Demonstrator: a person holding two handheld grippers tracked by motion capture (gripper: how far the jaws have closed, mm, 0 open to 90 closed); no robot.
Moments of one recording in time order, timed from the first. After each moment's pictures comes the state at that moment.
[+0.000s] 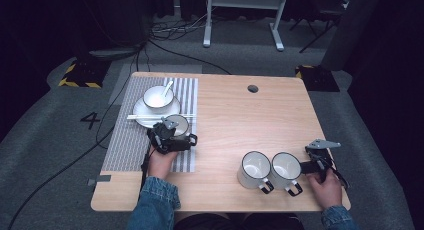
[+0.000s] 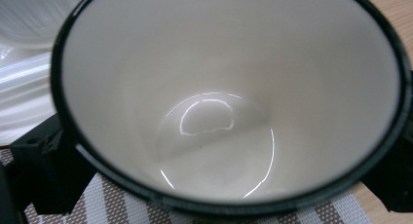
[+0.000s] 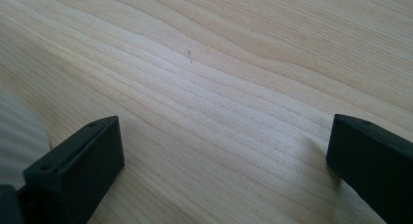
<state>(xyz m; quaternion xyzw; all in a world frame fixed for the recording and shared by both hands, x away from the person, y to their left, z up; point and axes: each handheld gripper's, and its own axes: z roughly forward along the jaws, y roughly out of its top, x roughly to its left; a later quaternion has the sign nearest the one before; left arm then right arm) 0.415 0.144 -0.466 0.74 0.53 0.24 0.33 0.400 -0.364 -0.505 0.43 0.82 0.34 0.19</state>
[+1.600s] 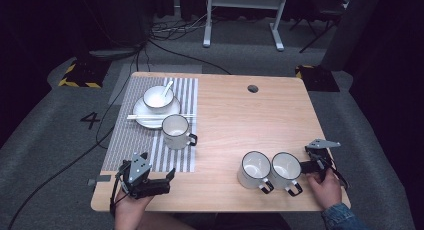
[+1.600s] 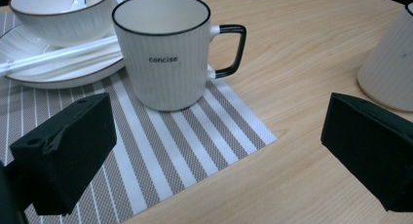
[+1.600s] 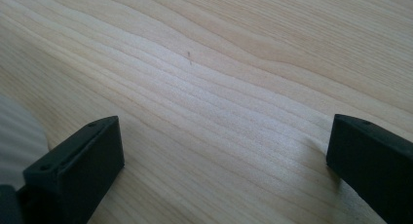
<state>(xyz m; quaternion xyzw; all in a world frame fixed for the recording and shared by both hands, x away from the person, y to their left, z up) 0.270 0.192 -0.435 0.74 0.45 0.24 0.44 0.401 -0.364 -0.505 0.42 0.82 0.34 0.19</state>
